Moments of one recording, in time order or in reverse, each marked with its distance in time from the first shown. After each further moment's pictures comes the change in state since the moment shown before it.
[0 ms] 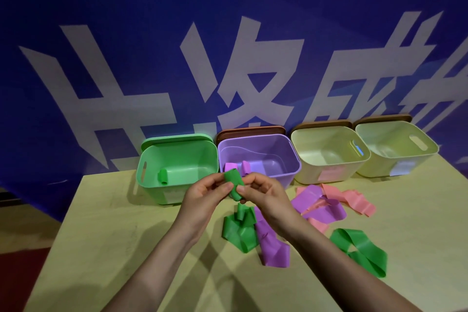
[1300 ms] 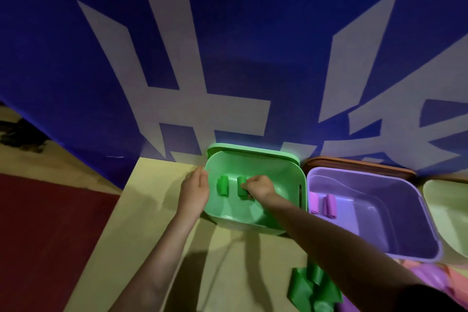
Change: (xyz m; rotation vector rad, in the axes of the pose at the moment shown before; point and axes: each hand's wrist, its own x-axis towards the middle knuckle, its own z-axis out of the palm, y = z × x) left_hand 0.157 -0.030 -0.236 0.879 0.566 -0.194; right_hand 0.271 0.184 0.096 -0.773 -0.027 0.649
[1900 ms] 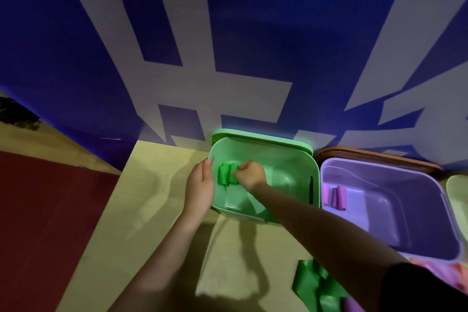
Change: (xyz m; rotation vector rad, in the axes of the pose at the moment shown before) left_hand 0.007 -0.025 0.022 -0.271 0.063 -0.083; right_hand 0.021 -0.011 0.043 -0.154 0.056 -0.049
